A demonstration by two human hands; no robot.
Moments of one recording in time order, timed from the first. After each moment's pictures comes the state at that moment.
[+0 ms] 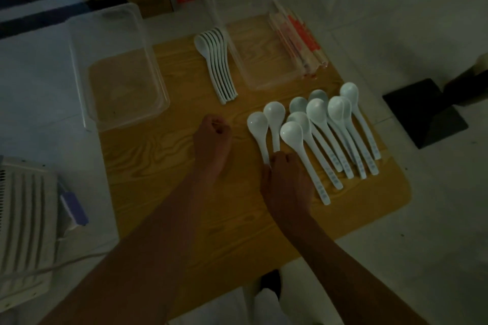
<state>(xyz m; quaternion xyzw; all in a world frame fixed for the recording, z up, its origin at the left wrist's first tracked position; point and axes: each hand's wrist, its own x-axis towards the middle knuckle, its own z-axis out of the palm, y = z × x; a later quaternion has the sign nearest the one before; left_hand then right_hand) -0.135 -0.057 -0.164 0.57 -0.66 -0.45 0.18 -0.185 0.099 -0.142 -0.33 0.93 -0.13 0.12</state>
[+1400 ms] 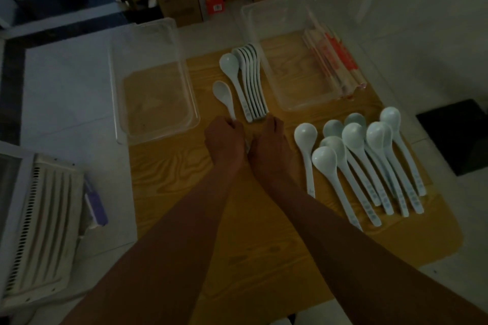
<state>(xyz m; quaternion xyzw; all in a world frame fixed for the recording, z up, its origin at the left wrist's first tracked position) -0.148 -0.108 -0.163 0.64 -0.67 -0.33 0.20 -0.198 -0.031 -0.161 -0.38 0.88 -0.27 0.14</state>
